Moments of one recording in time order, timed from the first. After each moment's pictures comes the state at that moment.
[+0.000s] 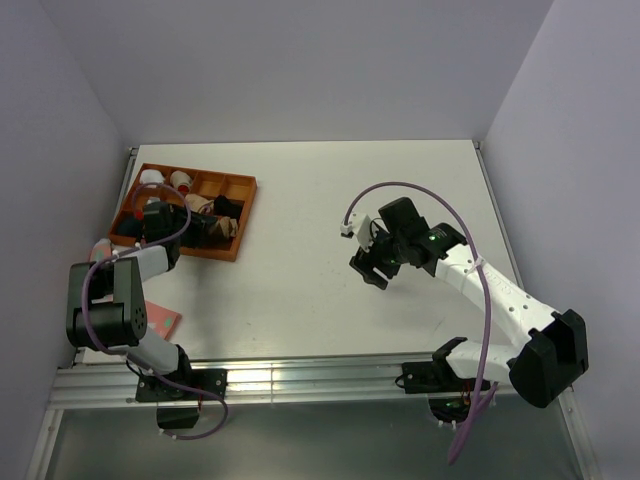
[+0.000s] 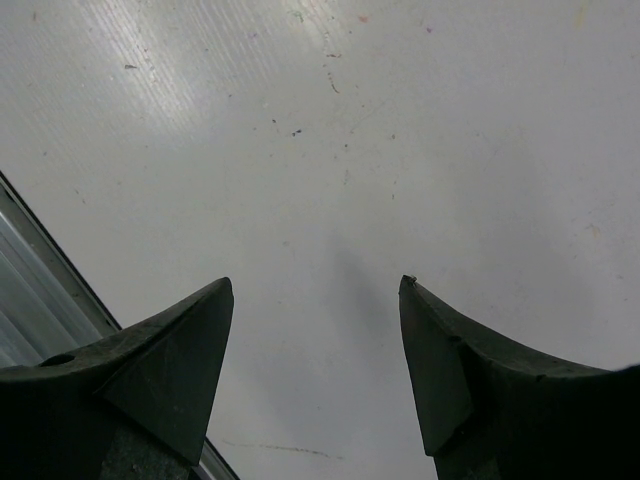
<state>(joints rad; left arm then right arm) 0.11 1.57 0.65 0.31 0.26 -1.07 0.54 1.19 0.97 -0.78 -0.26 -0.49</state>
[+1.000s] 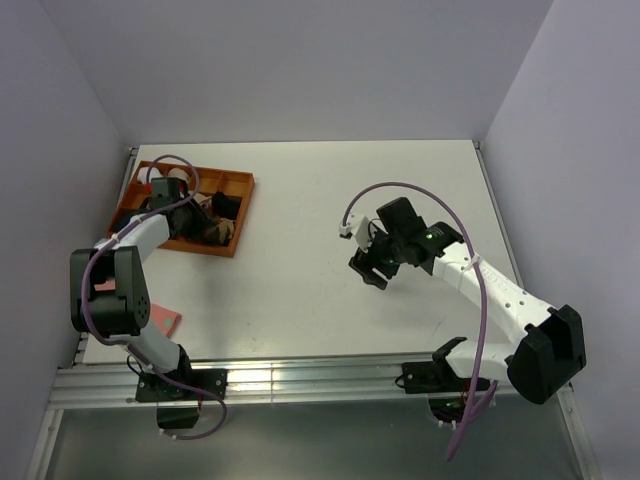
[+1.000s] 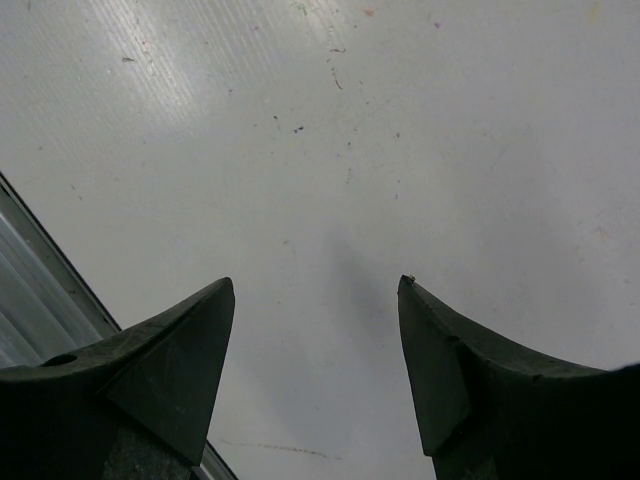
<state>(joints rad) 0.05 1.64 1.00 -0.26 0.13 -0.71 0.54 1.21 0.97 -0.78 -0.26 -0.50</state>
